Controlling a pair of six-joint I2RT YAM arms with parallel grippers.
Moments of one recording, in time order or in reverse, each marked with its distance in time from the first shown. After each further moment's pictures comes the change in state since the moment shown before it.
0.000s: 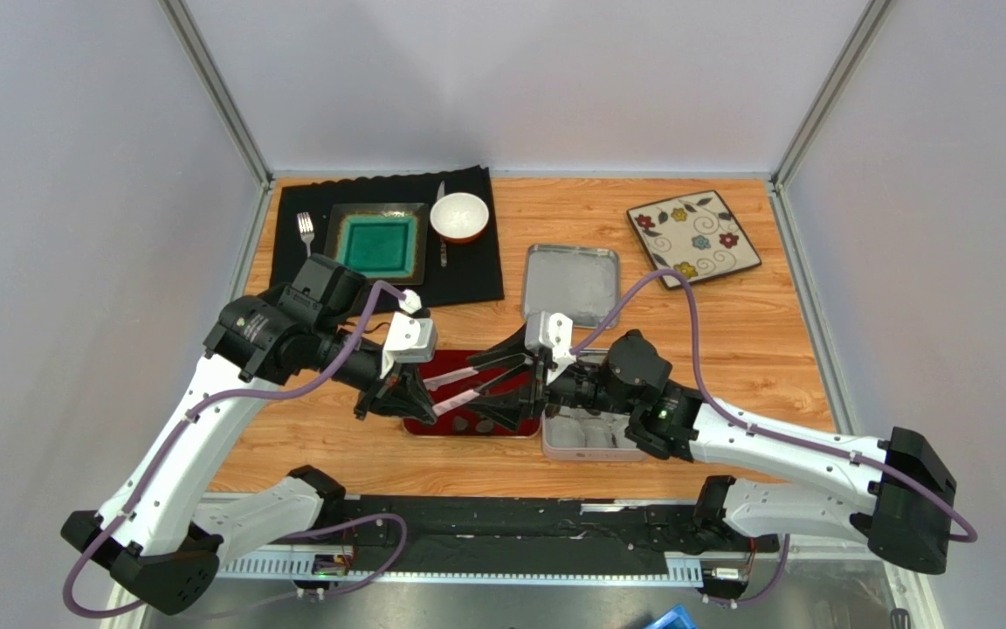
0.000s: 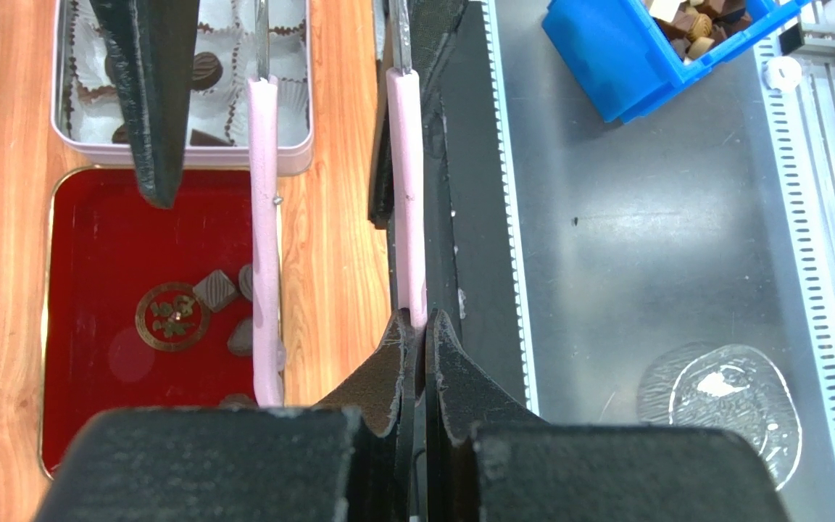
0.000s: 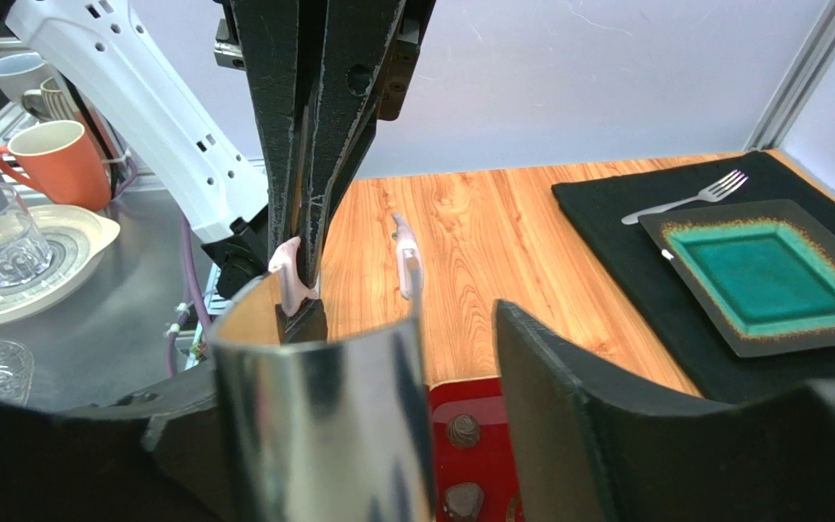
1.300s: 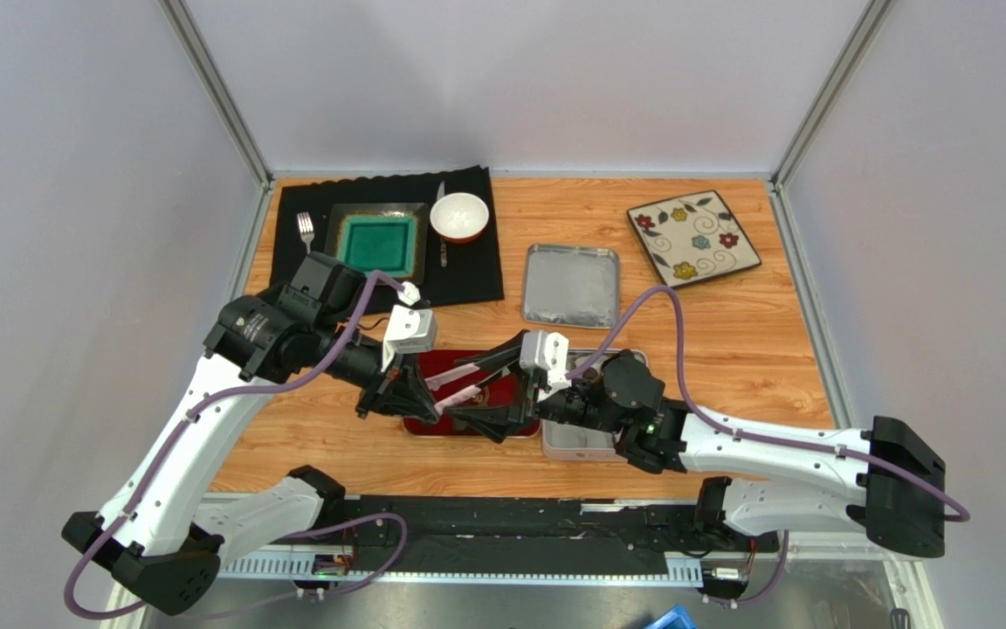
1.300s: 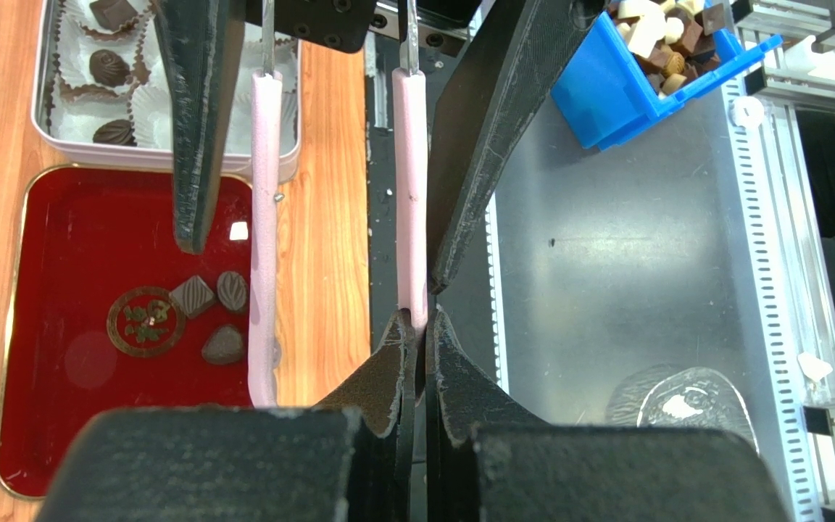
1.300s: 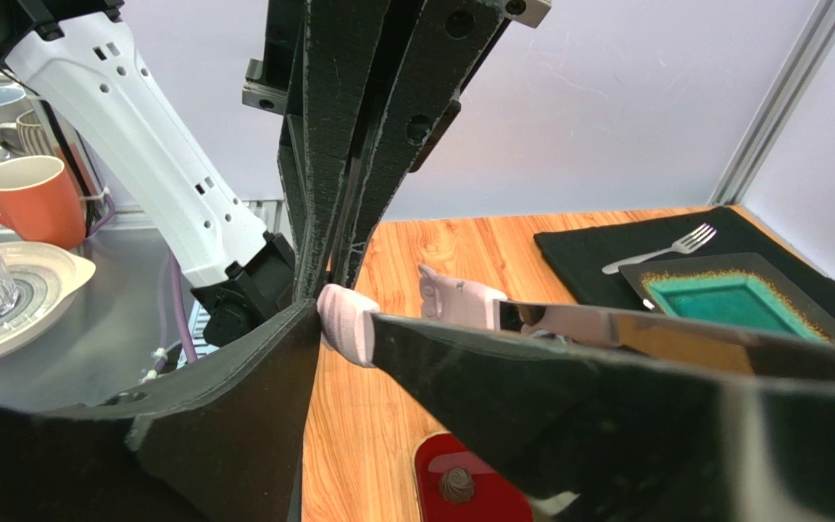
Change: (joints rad) left arm 0.009 0.000 -0.001 0.024 0.031 -0.089; right arm 0.104 0.037 -0.024 0.143 0.141 -0.056
